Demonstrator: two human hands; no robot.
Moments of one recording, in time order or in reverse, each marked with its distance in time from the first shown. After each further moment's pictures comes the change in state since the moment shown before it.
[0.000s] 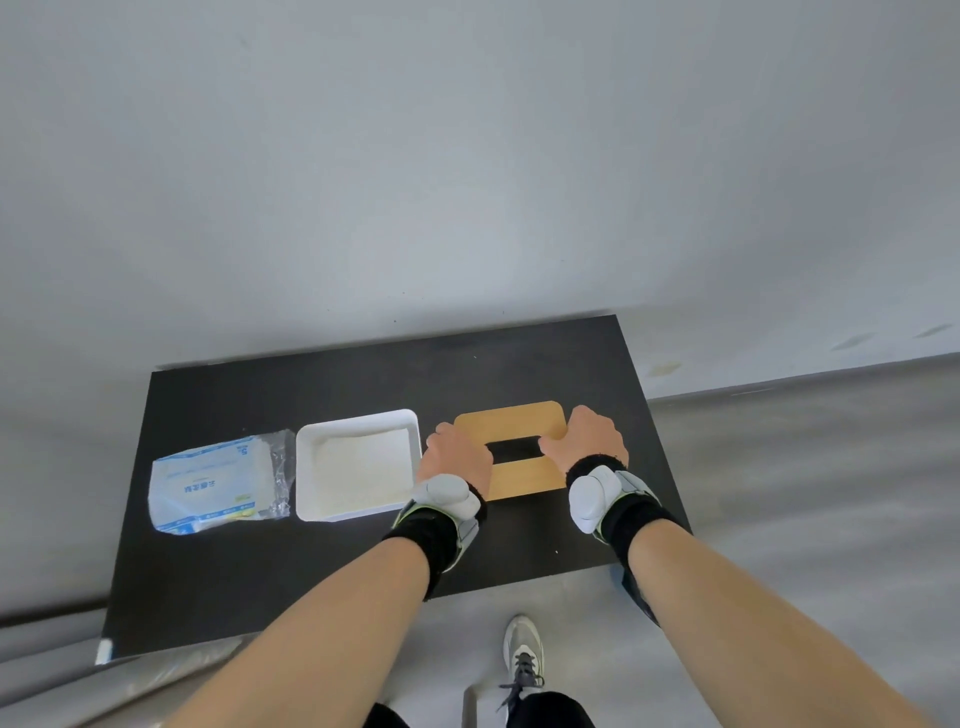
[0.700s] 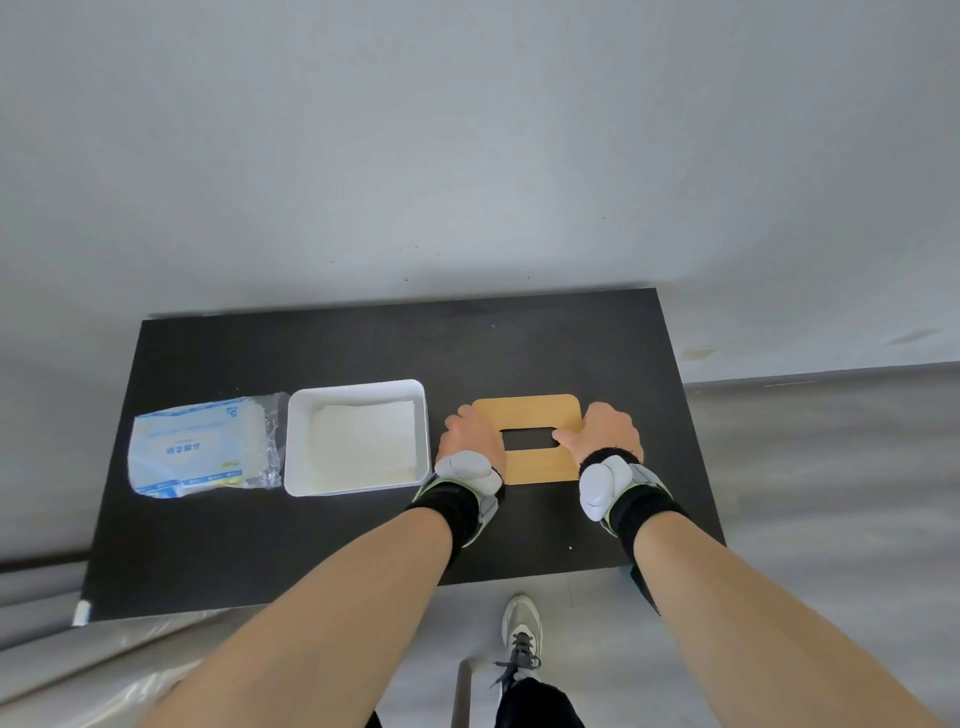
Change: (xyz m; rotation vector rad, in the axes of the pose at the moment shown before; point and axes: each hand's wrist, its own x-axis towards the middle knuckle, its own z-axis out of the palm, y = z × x) left_hand 0.039 -0.003 0.052 0.145 -0.022 -0.029; right_hand 0.049 0.018 0.052 -0.019 -0.060 0.020
